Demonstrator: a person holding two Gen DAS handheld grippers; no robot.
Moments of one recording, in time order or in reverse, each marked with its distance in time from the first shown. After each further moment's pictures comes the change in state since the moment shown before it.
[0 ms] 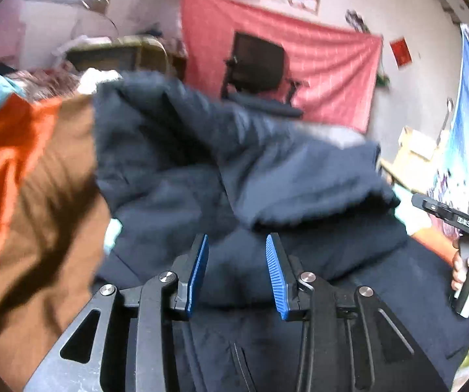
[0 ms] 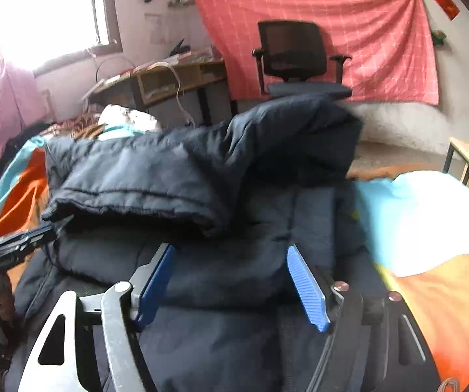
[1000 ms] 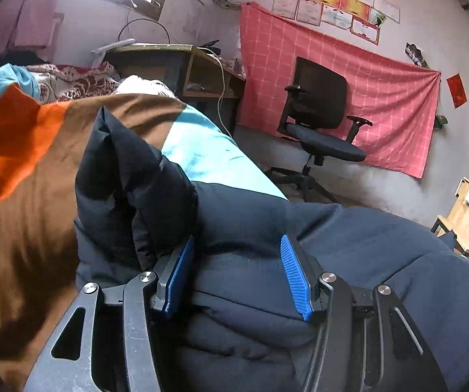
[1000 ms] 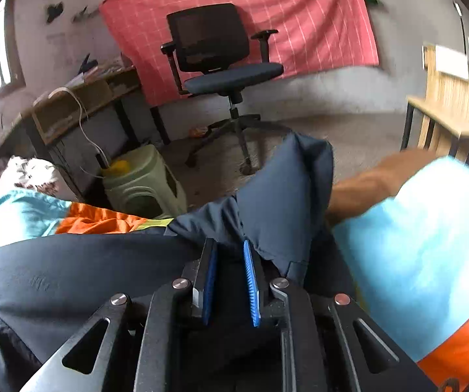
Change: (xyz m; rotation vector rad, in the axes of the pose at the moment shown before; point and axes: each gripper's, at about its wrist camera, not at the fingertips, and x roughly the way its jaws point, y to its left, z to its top) left arm 0.111 0.023 0.033 -0.143 -0.112 0.218; right arm 0.152 -0.081 0.061 0.293 0.034 -0.218
